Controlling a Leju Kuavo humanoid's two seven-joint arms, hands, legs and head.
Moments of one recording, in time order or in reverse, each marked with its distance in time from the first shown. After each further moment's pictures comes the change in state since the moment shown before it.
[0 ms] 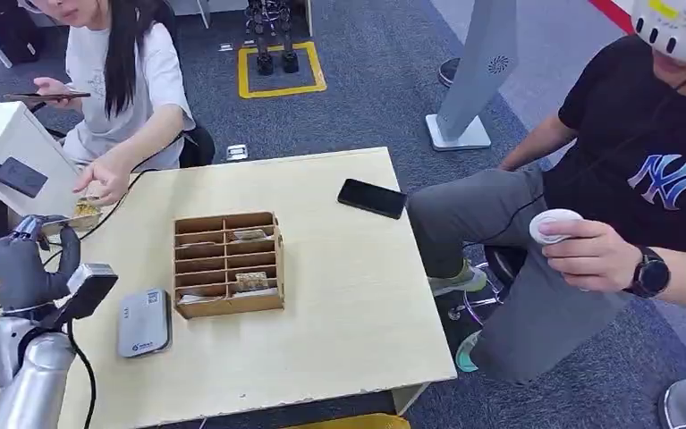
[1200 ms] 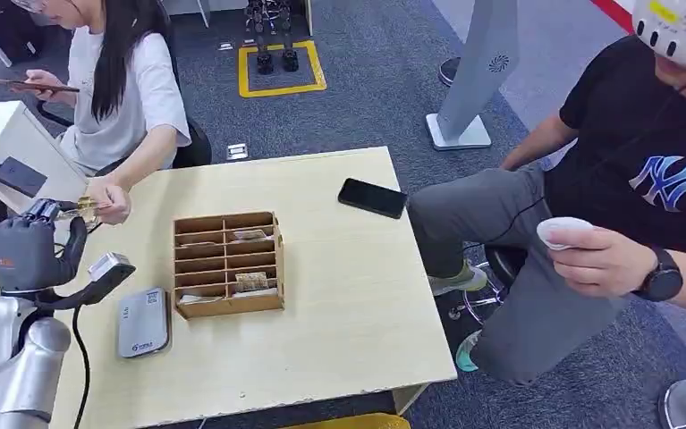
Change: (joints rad) left arm -0.084 -0.002 0.060 0.085 -0.251 0.003 0.018; right arm -0.005 0.001 0.000 0.000 0.018 0.008 0.012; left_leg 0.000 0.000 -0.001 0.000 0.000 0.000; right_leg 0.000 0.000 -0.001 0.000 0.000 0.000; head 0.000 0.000
